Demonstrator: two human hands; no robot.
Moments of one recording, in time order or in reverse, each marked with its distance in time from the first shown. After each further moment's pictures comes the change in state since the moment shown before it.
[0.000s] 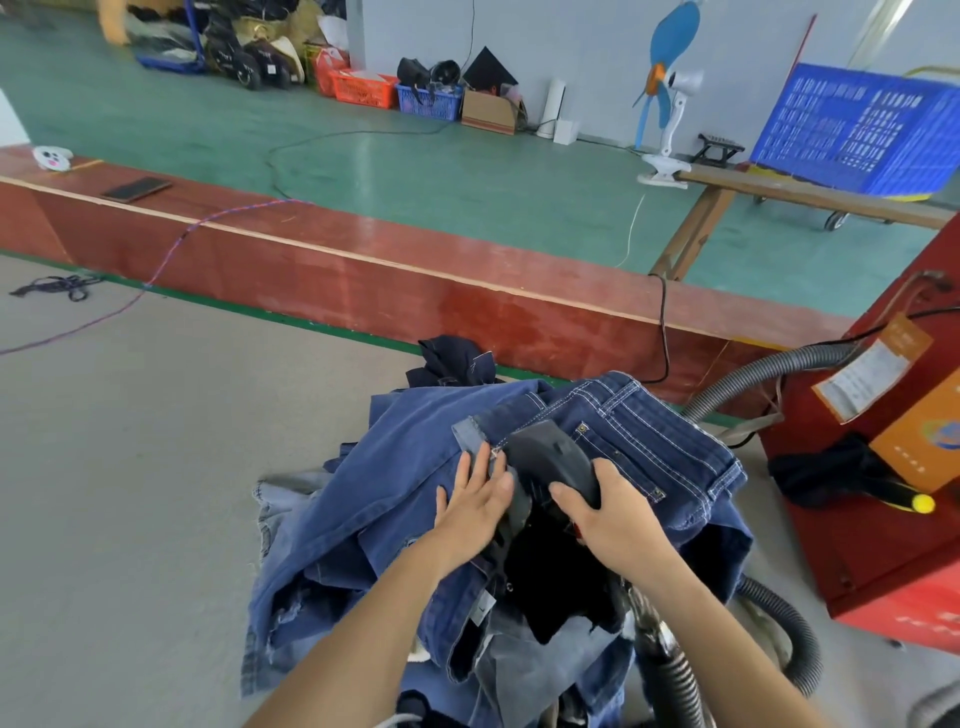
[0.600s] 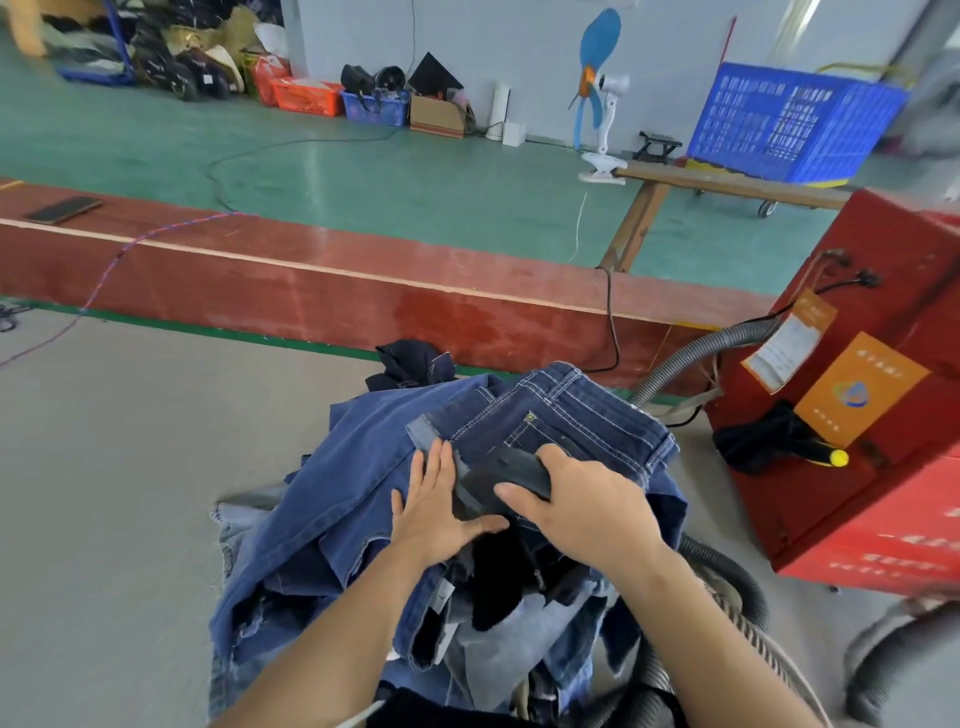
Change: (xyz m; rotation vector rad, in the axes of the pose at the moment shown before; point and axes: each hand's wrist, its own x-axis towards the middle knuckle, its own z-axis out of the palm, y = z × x) left_hand -0.004 0.006 0.008 0.232 0.072 -0.051; right_hand -0.034 -0.019 -0.031 -0.569 0.040 -0.173
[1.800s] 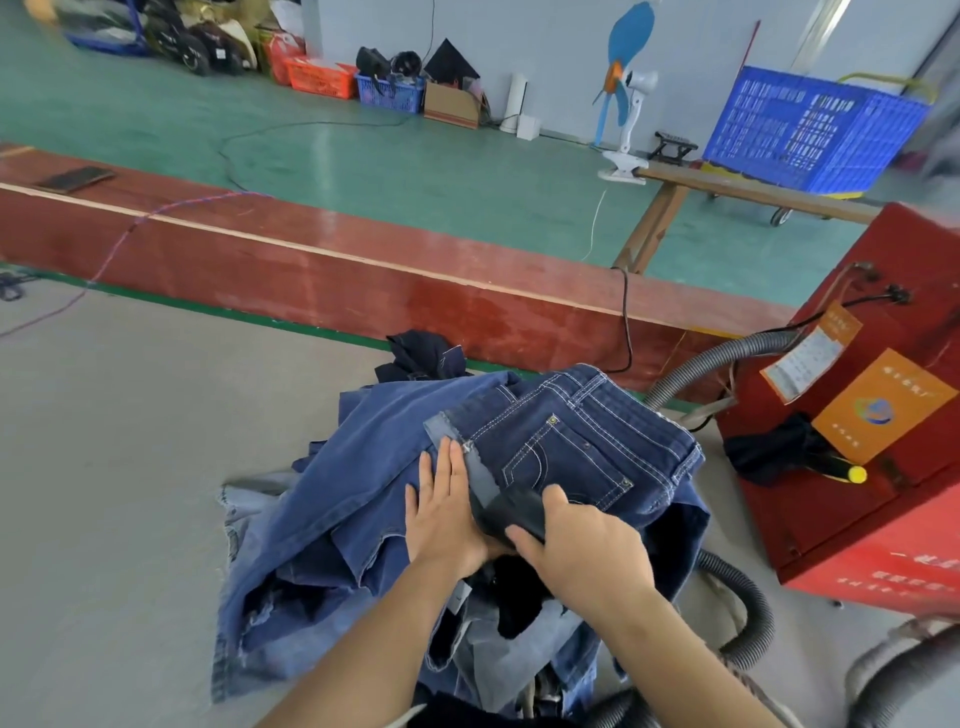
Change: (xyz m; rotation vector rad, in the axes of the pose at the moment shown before) left_hand -0.013 0.005 0.012 0.105 0.135 -0.096; right_hand -0.012 -0.021 0.034 -0.196 -0.093 0.042
